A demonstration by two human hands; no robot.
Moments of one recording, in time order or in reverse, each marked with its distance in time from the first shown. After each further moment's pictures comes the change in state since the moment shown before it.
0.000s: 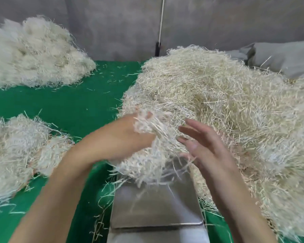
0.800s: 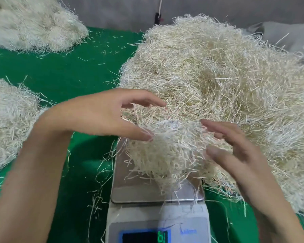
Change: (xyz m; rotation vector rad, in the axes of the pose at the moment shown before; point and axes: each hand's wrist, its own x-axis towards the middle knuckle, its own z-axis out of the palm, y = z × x) left_hand -0.007 -0.023 -0.029 0.039 -0.180 0.246; right_hand -0.025 0.012 -0.028 -0.367 0.027 -0.020
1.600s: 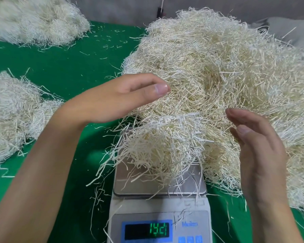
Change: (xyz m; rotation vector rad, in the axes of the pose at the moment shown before) left_hand 0.010 0.013 0.010 -0.211 0.203 0.025; right_hand 0.004 0.006 0.005 0.302 0.318 -0.061
